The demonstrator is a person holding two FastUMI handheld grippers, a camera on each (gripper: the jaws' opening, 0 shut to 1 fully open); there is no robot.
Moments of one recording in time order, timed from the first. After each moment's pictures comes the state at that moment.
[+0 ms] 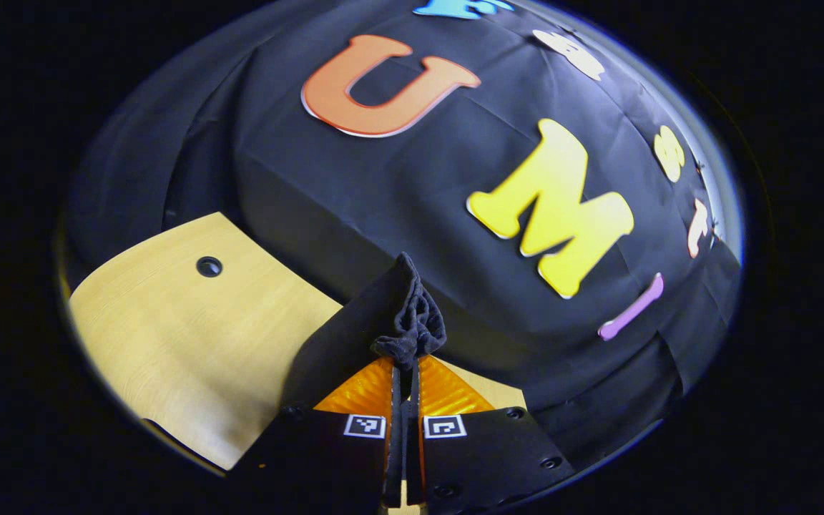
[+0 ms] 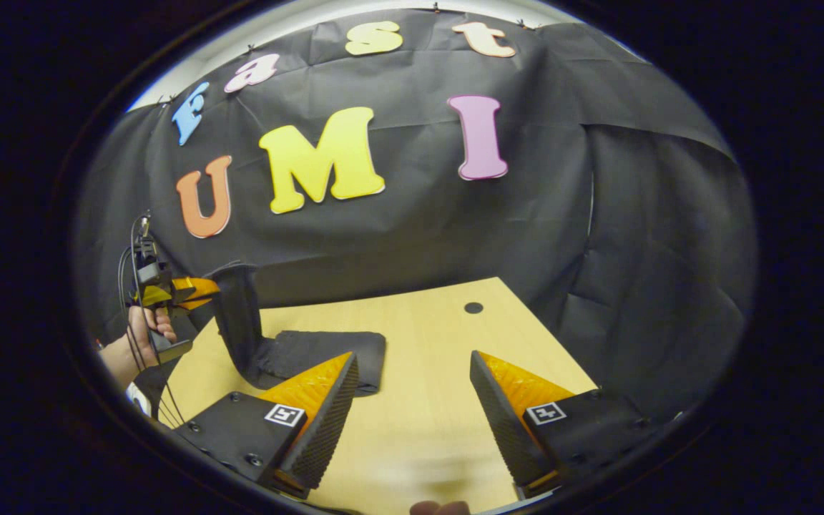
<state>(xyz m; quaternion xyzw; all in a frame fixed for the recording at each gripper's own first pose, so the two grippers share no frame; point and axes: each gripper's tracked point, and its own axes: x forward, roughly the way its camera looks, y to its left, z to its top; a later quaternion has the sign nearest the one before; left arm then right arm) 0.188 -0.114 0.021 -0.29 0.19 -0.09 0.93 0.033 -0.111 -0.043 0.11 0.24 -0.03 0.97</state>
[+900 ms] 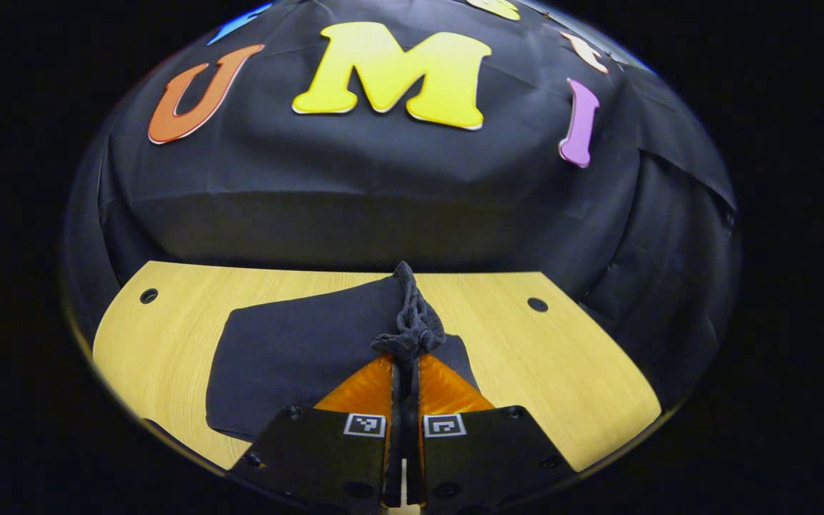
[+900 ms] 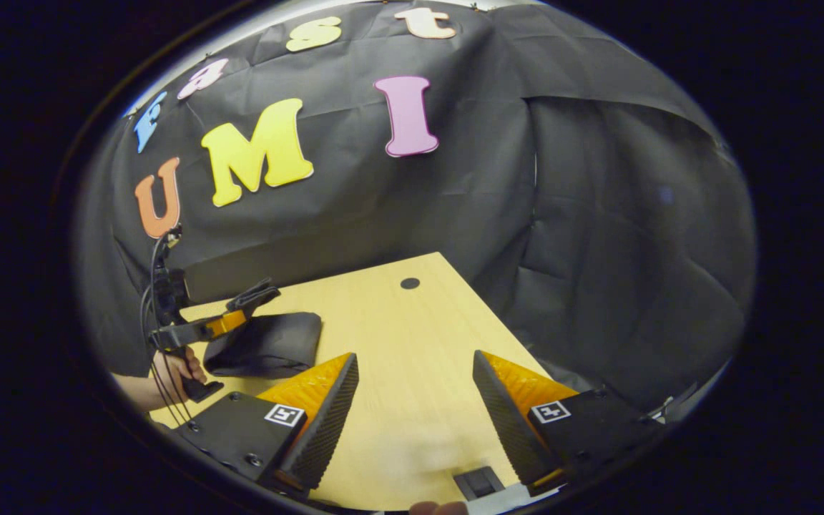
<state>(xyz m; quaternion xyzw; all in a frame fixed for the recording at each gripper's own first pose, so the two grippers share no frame) 0.153 -0.280 -0.107 -0.01 0.23 -0.17 0.96 -0.002 -0.206 -0.084 0.12 0.28 -0.10 0.95</state>
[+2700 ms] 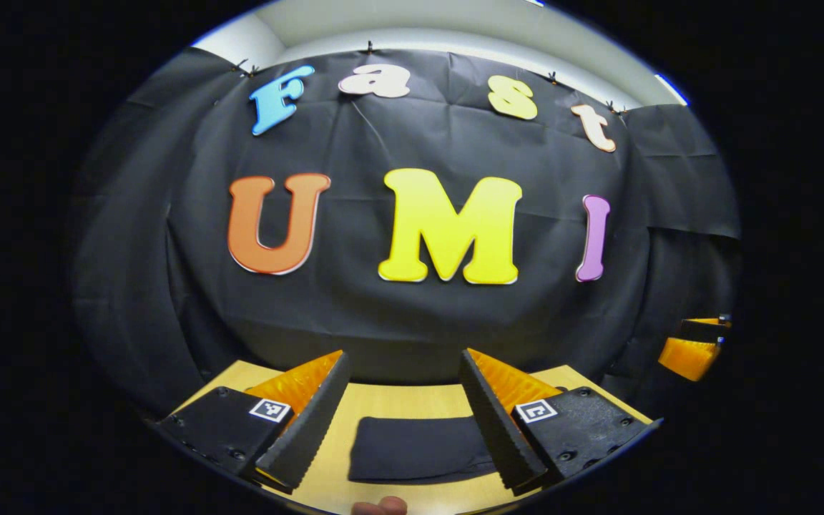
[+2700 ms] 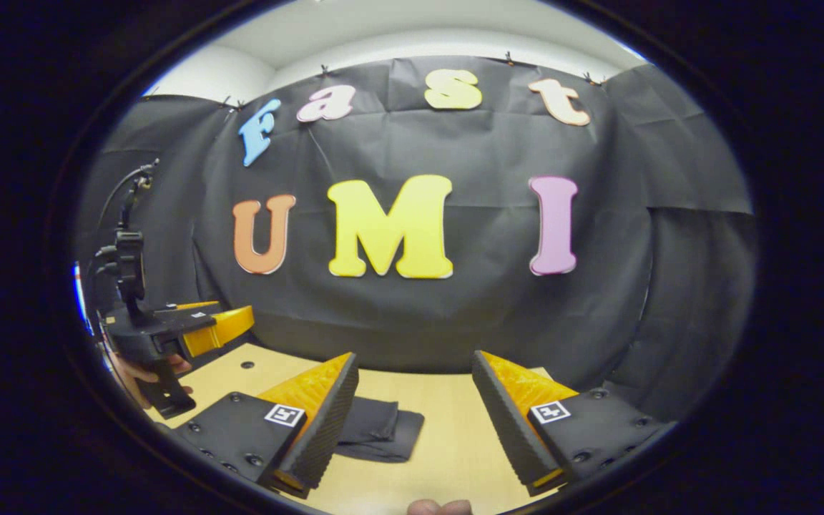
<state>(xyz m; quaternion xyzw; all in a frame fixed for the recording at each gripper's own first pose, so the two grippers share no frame) 0.098 -0.119 0.141 -0.02 0.01 -0.06 1.00 0.106 -0.006 0.064 0.04 0.07 0.07 0.99</state>
